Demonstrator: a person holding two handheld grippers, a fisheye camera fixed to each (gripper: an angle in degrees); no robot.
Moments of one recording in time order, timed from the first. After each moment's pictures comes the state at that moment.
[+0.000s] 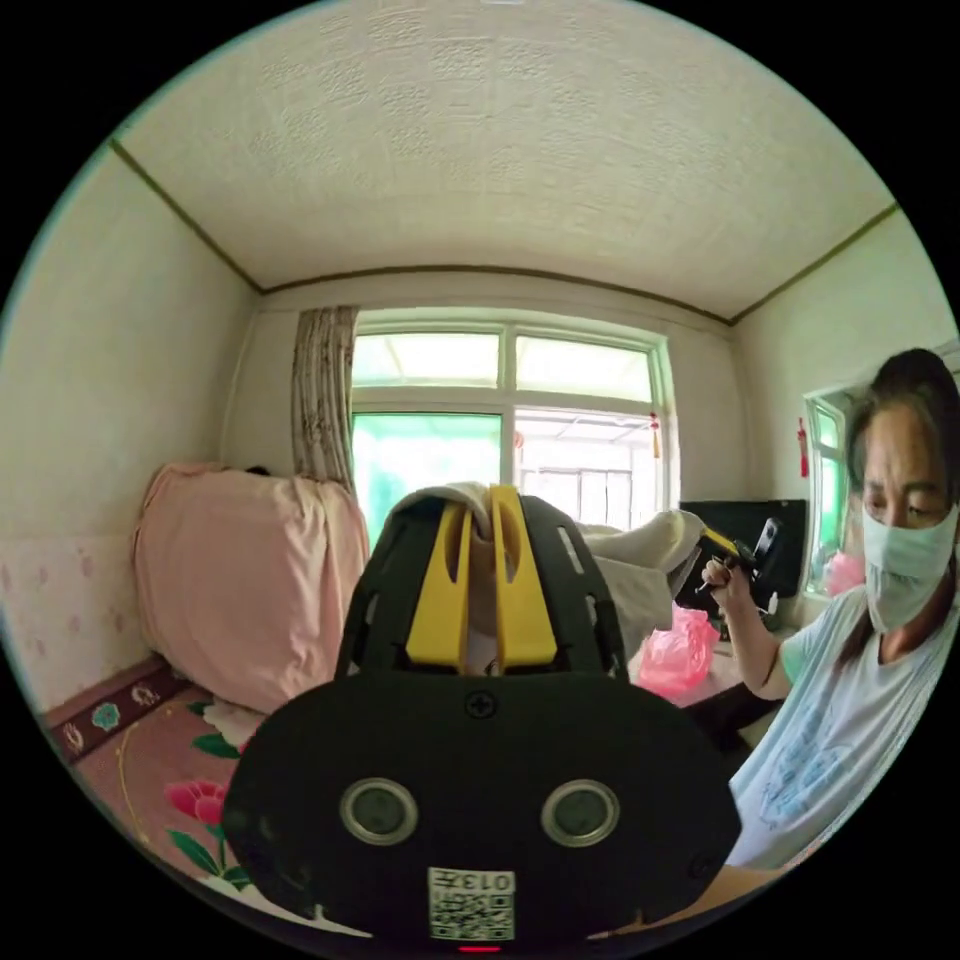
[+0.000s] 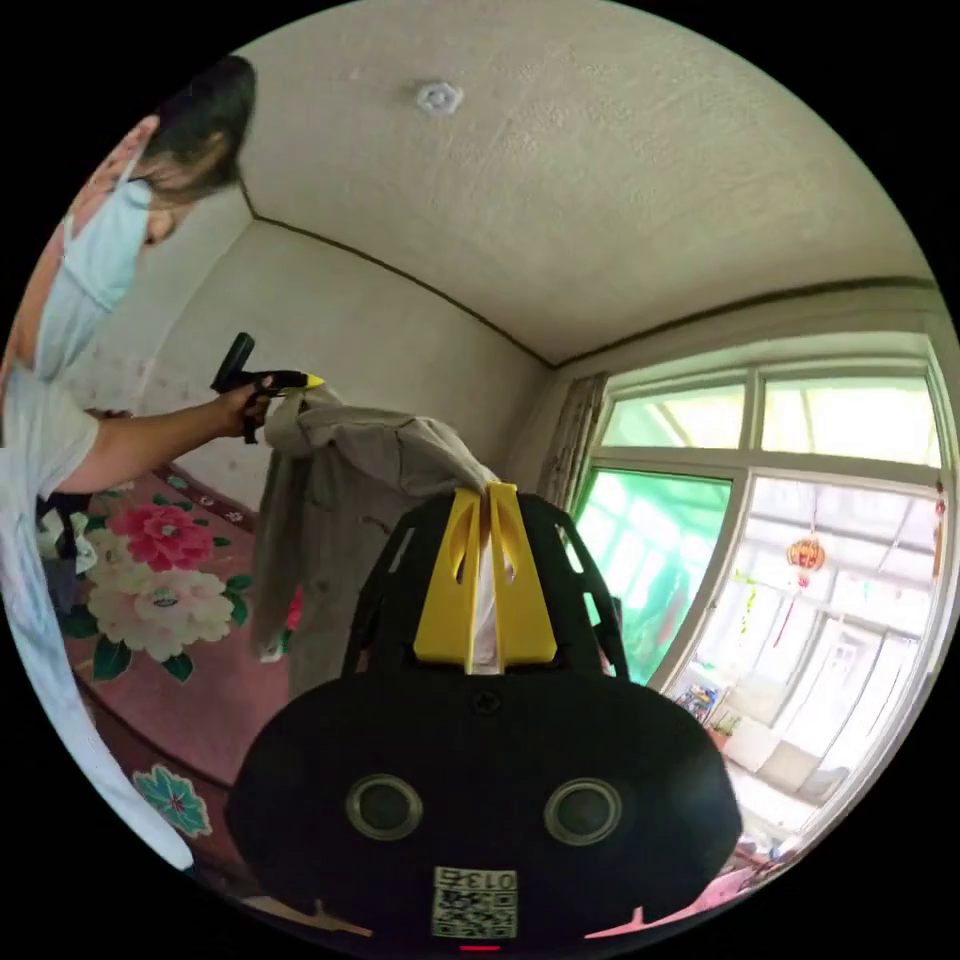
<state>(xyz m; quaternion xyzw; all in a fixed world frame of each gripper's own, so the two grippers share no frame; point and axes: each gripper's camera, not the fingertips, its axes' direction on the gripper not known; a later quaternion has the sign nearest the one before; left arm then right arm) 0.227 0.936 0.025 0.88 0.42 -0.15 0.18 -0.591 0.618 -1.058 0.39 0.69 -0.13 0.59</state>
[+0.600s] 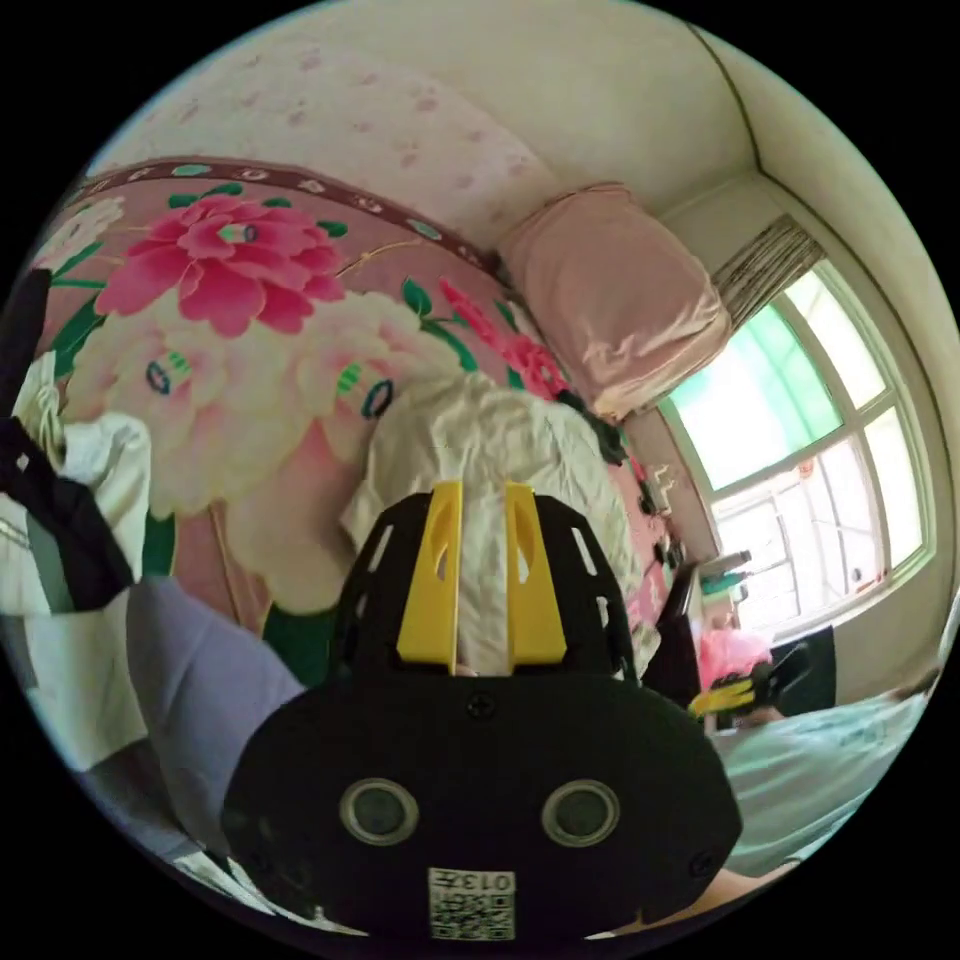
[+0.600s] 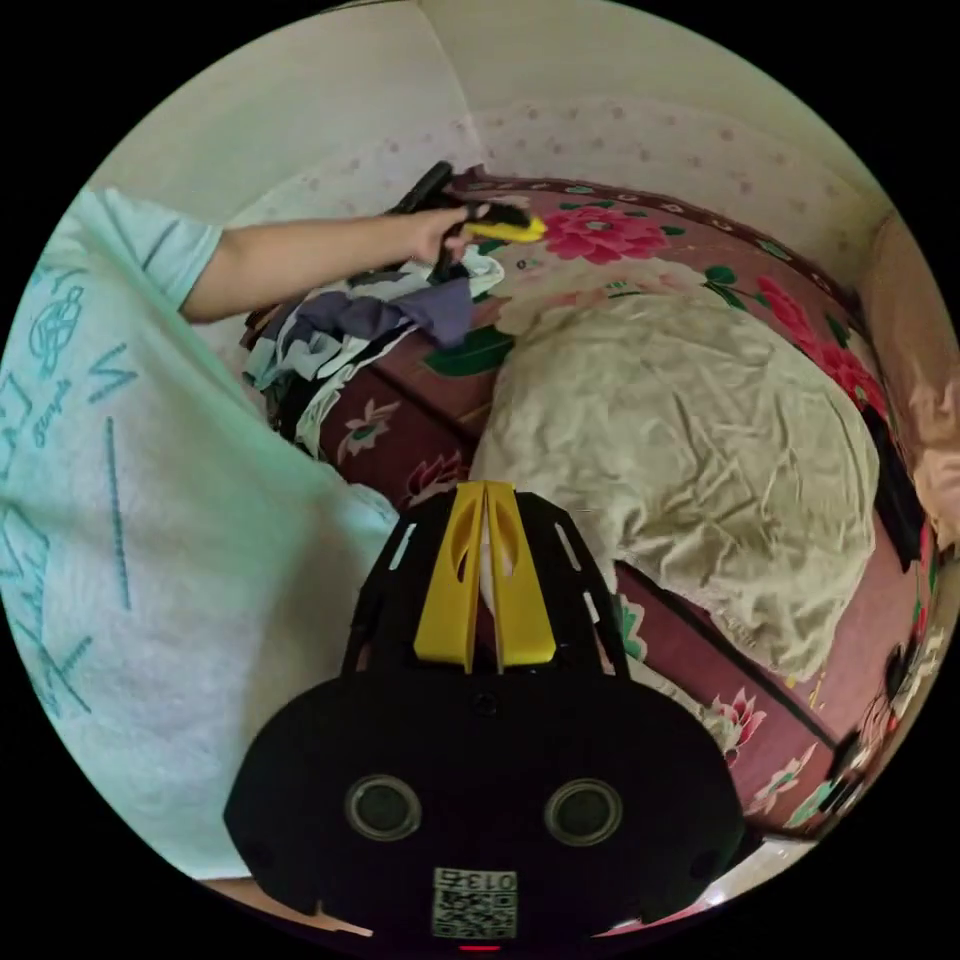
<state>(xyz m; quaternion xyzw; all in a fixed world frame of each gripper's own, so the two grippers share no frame) 0.498 0.725 0.434 0.39 0.74 -0.37 0.42 -0.383 0.428 -0.349 -0.08 0.19 -0.07 0.98</state>
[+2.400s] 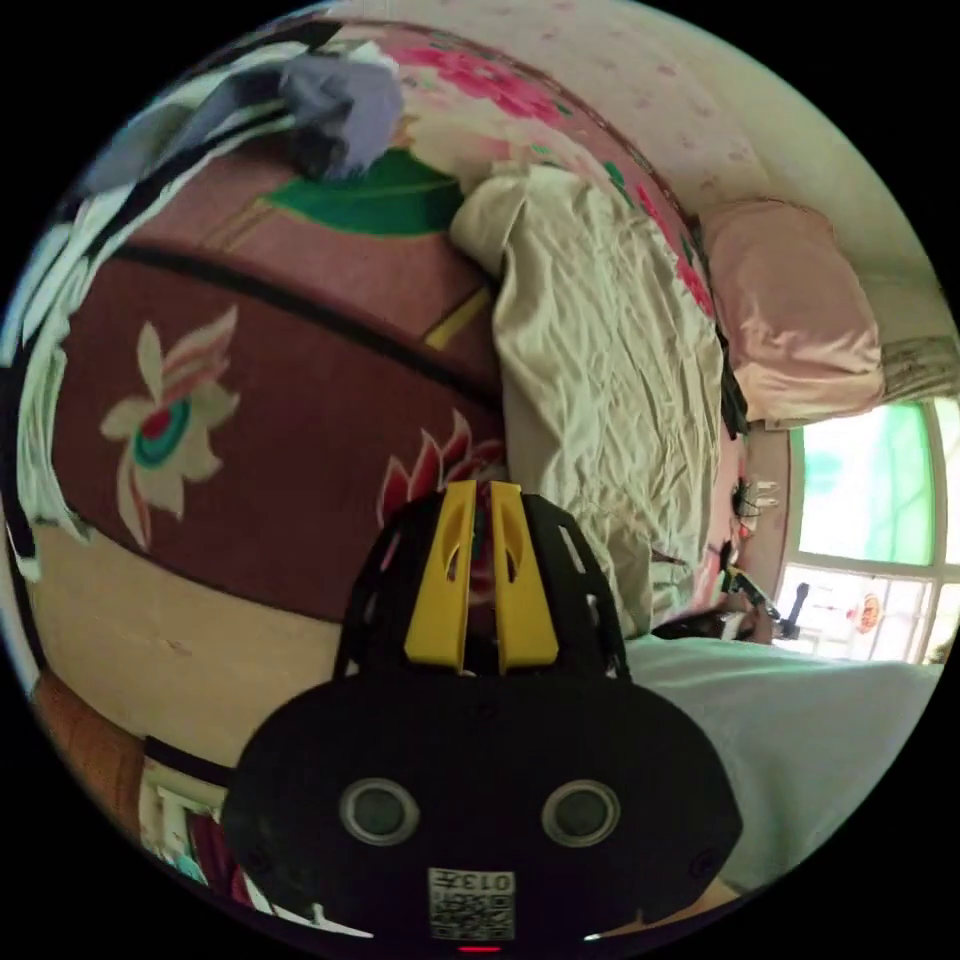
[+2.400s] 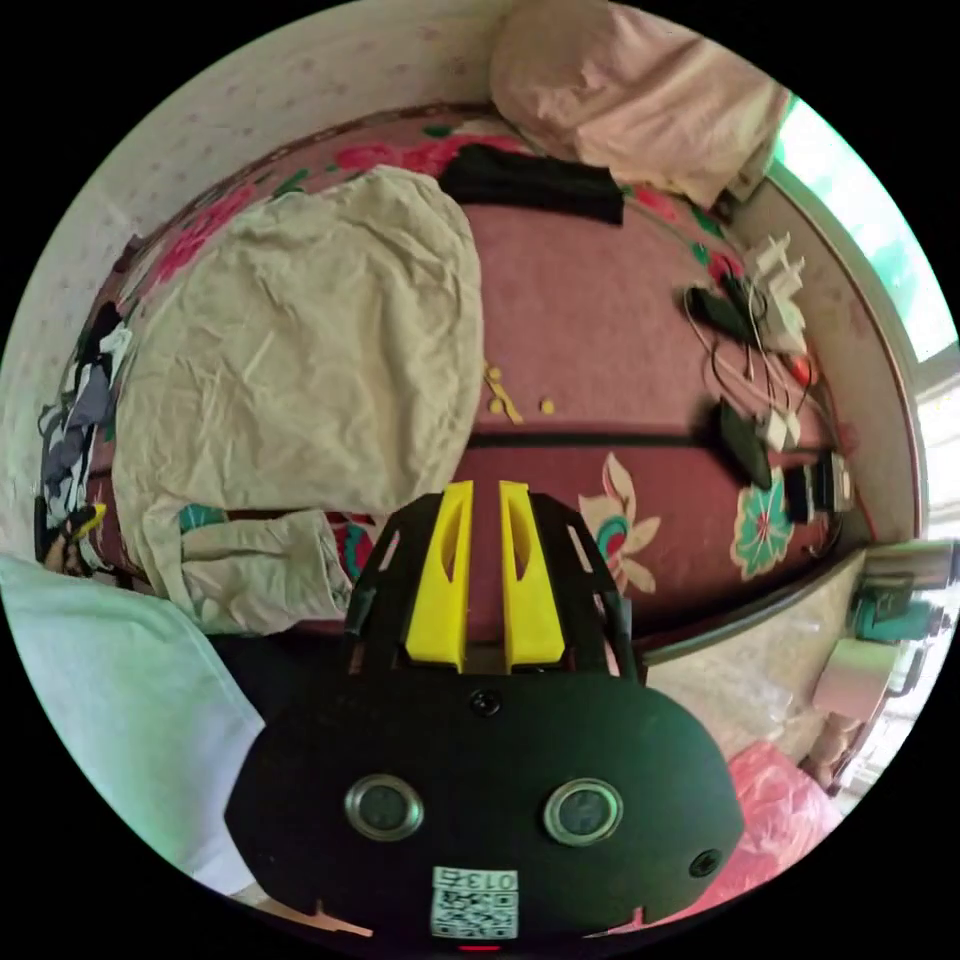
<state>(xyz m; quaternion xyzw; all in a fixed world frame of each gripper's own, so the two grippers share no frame) 0.587 0.602 0.282 0.11 0.76 -0.48 0.43 -0.325 0.403 -0.139 -0.07 0.40 0.25 0.88</state>
